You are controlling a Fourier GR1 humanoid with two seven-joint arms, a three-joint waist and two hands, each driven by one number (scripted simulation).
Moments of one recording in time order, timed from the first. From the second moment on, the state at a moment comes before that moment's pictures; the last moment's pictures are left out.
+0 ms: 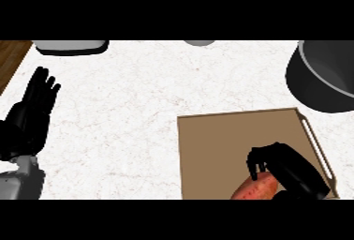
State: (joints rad) left arm -0.15 0.27 0.08 -1.68 0.13 0.19 0.24; right arm 0.06 -0.34 0.25 -1.81 0.82 0.36 -0.12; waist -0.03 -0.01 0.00
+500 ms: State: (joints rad) left arm -0.17 0.27 0.08 -1.66 0.12 0.18 0.22; right arm 0.06 -0.24 -0.07 -2.11 0.62 0.25 0.03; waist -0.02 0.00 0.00
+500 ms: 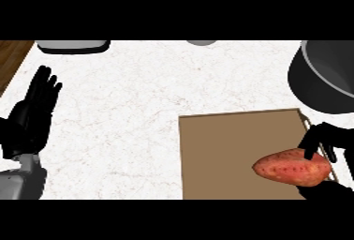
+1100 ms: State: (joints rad) left arm -0.19 0.24 0.08 -1.64 0.11 0.16 0.23; right arm -0.19 -0.39 -0.43 -1.86 0.39 0.28 0.07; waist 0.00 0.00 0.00
